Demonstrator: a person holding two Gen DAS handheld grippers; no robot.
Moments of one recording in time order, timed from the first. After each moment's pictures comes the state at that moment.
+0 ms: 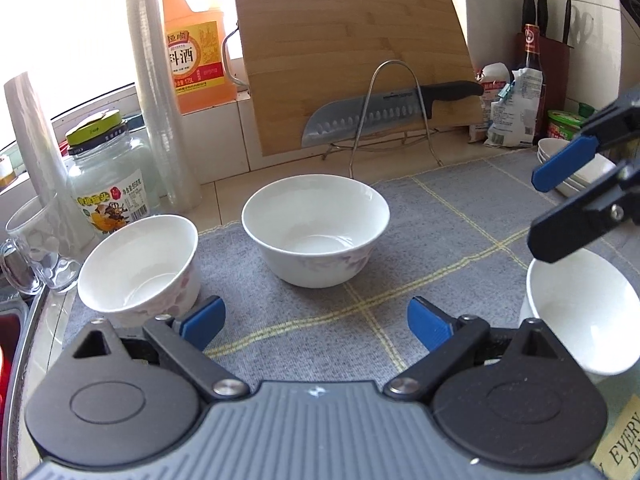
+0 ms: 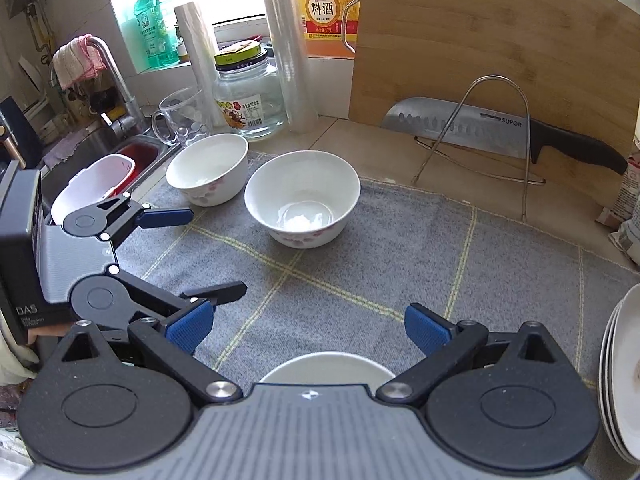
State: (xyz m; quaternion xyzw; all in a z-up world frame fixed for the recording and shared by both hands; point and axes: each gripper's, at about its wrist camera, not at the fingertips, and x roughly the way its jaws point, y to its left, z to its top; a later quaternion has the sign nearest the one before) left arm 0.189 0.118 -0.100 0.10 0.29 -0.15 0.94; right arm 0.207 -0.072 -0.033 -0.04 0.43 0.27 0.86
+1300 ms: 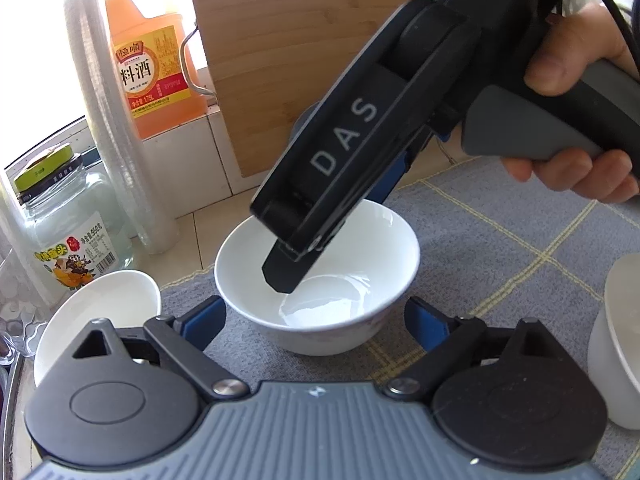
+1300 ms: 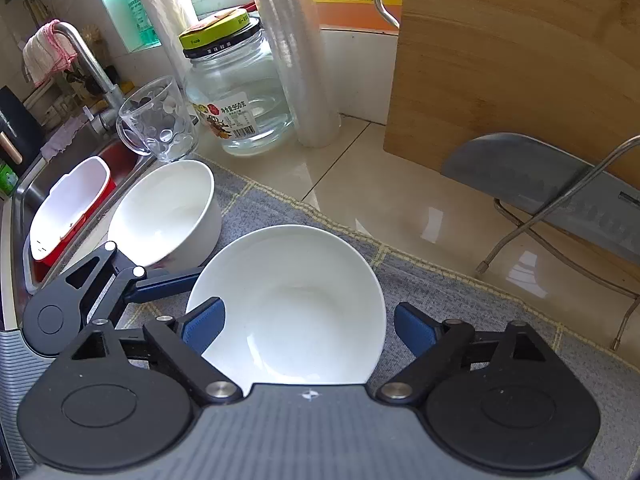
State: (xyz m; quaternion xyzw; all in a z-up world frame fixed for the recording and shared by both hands) left arm 0.247 0.099 -0.116 0.15 0.27 -0.17 0.94; right arm 0.355 -0.002 -0.077 -0.06 0.47 0.32 0.82
